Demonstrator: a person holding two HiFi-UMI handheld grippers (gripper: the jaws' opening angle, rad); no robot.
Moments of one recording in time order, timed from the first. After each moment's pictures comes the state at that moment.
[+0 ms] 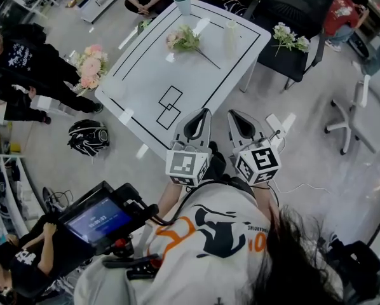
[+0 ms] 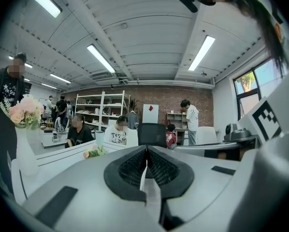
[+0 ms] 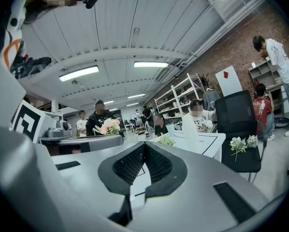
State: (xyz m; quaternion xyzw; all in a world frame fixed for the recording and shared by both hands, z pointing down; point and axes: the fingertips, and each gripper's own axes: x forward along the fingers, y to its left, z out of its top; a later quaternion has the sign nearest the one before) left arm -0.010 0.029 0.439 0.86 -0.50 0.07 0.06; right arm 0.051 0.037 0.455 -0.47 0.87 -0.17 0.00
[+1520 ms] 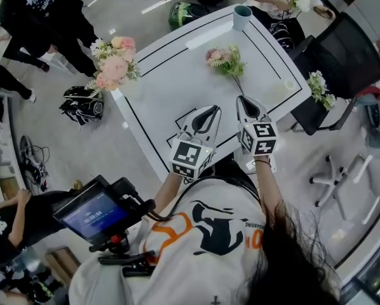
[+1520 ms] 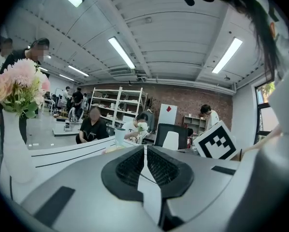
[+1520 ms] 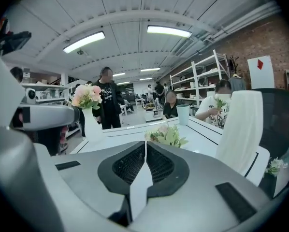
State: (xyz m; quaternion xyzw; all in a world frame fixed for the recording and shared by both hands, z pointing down) left arm -0.104 -0.134 0.470 0.82 -0.55 0.04 0.13; right arm -0.046 -0.204 0.539 -0.39 0.89 -0.16 -0.16
